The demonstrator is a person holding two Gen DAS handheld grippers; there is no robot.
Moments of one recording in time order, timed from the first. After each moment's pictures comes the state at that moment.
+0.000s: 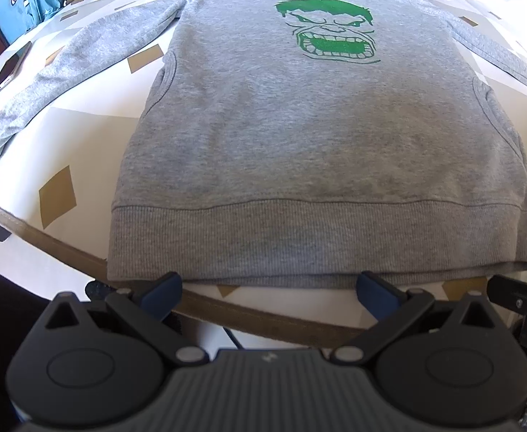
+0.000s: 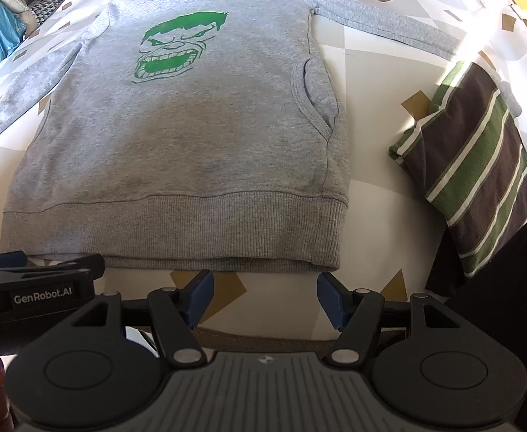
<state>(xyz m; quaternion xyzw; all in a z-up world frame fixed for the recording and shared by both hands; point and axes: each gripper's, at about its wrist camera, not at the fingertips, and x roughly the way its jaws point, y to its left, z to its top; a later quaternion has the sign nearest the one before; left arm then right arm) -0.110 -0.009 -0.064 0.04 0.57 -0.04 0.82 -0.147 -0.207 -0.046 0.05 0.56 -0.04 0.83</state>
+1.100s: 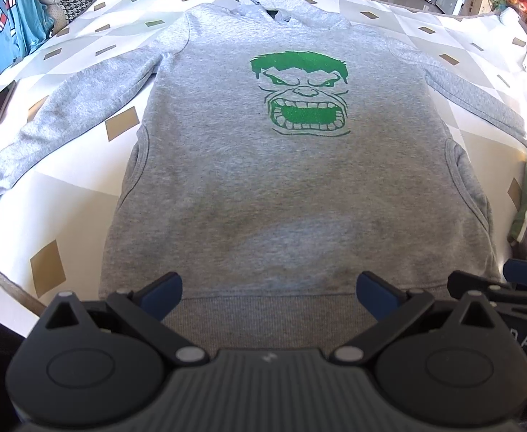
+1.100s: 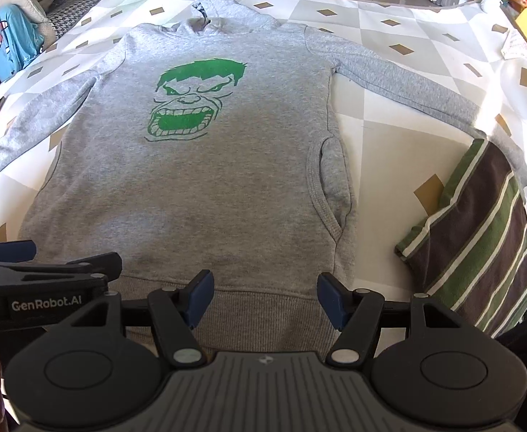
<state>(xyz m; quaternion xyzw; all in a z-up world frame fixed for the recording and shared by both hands) -0.067 -0.029 -0.027 0.03 0.53 -0.06 0.84 -0.096 -0.207 -0.015 0.02 0.52 -0.01 0.85</state>
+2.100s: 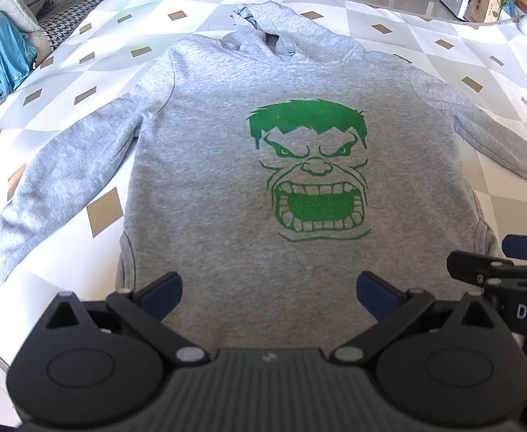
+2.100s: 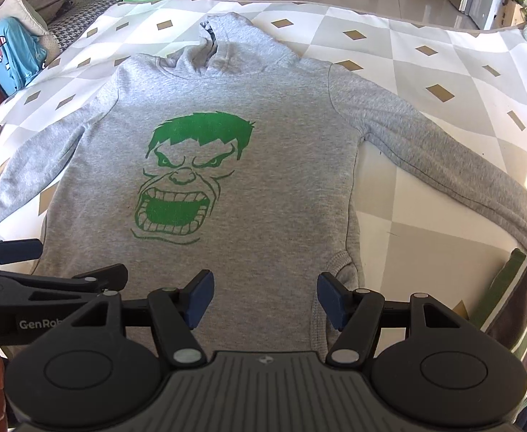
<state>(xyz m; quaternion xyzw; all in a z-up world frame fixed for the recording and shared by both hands) 0.039 -0.052 -0.017 0.05 0.53 -0.05 0.84 0.024 -0.224 -0.002 0.02 0.52 0.03 0.85</state>
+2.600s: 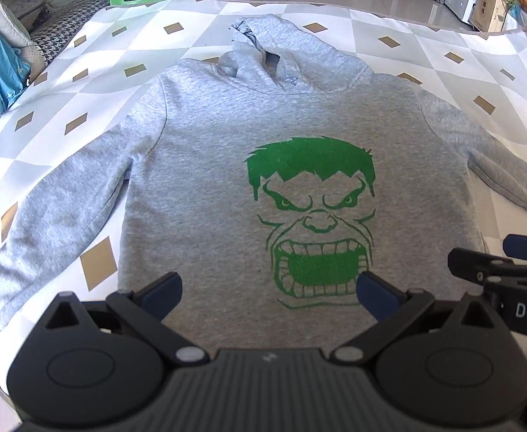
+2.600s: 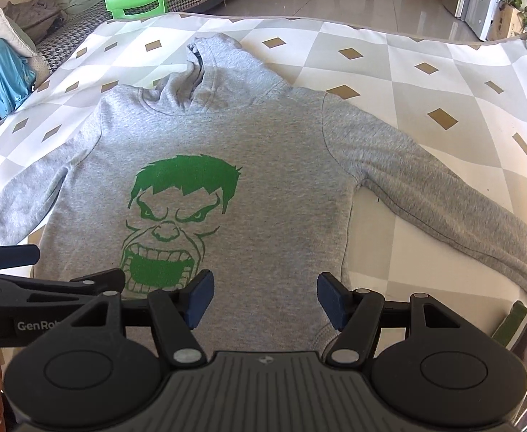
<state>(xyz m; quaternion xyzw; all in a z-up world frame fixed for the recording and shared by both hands) 0.095 -0.068 -0.009 0.06 0.53 -0.05 0.85 0.074 -0.235 0.003 0.03 0.50 0.02 0.86</state>
